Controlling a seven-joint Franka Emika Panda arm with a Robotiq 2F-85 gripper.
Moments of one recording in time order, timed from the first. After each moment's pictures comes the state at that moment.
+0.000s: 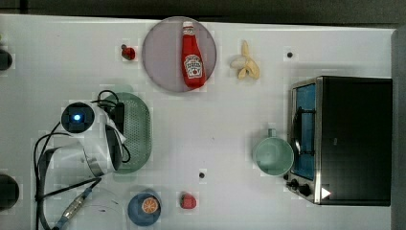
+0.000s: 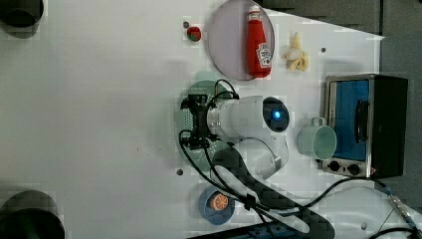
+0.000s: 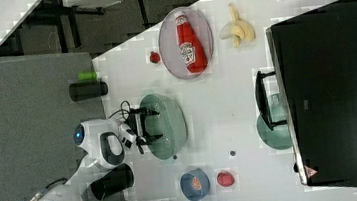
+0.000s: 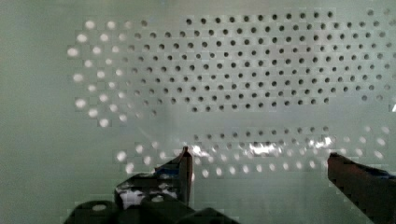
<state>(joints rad) 0.49 0.59 0.08 -2.05 0.22 1.06 1.15</state>
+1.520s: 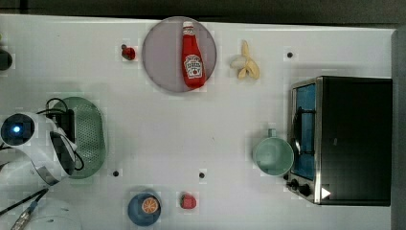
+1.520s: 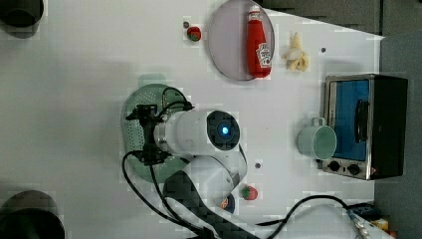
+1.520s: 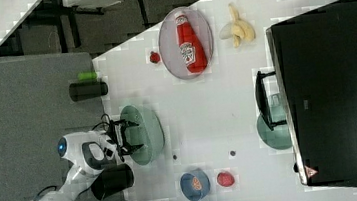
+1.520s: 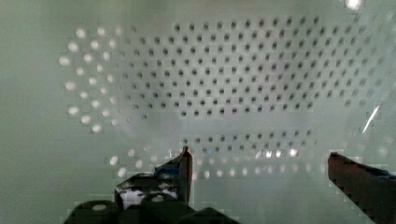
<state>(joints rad) 0.67 0.67 0.09 -1.87 0.21 1.00 1.23</state>
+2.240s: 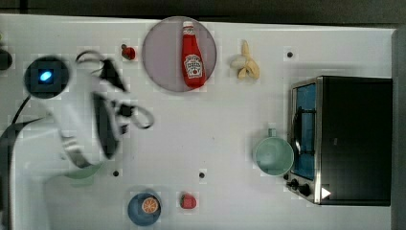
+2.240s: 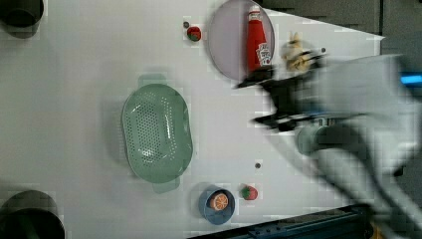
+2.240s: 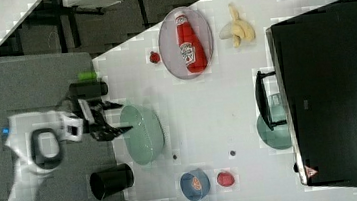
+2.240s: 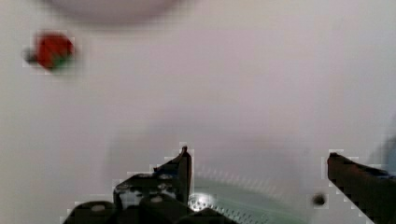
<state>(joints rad) 0.69 0.22 -0.32 -1.92 0.12 0.52 0.64</state>
